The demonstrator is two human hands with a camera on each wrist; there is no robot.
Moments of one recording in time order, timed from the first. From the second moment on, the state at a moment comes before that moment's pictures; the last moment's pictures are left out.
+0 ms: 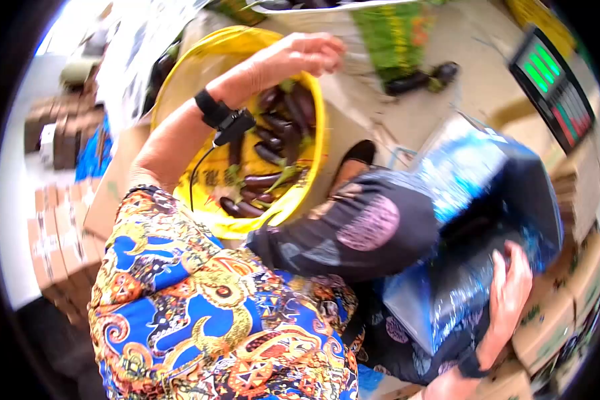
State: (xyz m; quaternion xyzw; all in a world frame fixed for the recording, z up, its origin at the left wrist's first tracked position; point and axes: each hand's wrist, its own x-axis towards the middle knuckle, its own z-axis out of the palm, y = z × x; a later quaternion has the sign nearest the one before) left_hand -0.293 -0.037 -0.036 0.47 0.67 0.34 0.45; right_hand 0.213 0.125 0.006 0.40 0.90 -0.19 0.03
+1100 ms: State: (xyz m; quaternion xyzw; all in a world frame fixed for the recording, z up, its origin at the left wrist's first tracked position) left_hand -0.254 -0.370 -0.137 -0.08 0.58 0.29 0.76; right_hand 0.186 0.071 0.004 0.37 0.80 -0.45 0.15
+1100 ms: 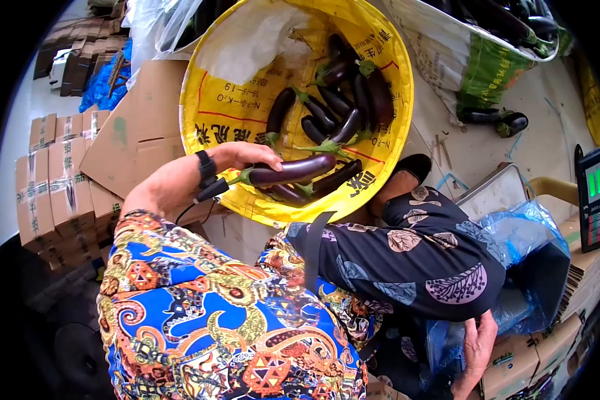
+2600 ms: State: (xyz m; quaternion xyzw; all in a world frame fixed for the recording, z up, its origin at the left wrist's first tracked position) left_hand -0.269 -0.182 -0.112 0.11 0.67 0.44 0.58; right_hand 0.221 0.105 -0.143 0.63 0.41 -0.66 -0.05
